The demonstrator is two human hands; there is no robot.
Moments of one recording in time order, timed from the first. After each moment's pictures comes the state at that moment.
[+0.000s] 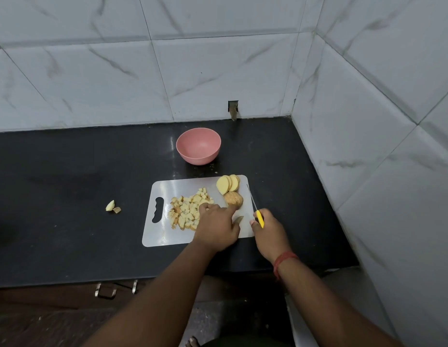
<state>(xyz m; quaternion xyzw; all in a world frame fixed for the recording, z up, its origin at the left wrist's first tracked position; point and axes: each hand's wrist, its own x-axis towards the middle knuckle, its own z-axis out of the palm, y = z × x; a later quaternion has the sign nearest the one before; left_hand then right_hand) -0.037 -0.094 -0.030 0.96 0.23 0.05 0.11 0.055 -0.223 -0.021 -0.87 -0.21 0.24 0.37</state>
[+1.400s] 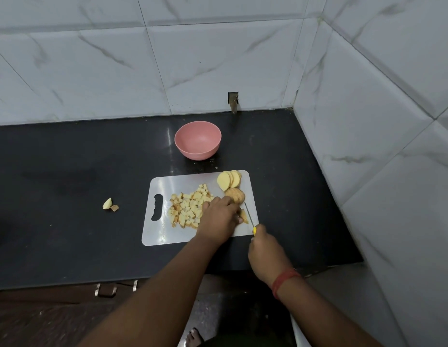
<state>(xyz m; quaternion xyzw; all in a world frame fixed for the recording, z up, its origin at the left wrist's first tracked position) -0.024 -0.081 -0.040 0.96 0.24 0.04 0.14 0.011 -0.234 -0.007 -0.91 -0.30 0.23 0.19</state>
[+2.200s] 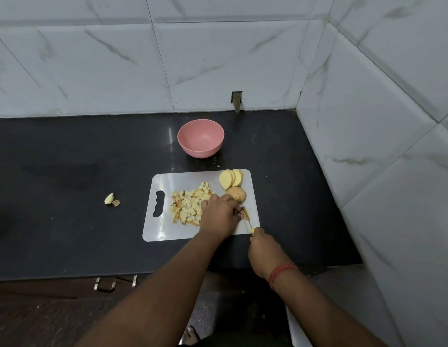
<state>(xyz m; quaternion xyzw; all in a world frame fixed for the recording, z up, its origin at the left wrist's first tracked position) -0.021 -0.084 -0.035 0.93 0.30 0.05 0.19 0.014 -0.228 -0.004 -0.91 -0.29 0.29 0.09</state>
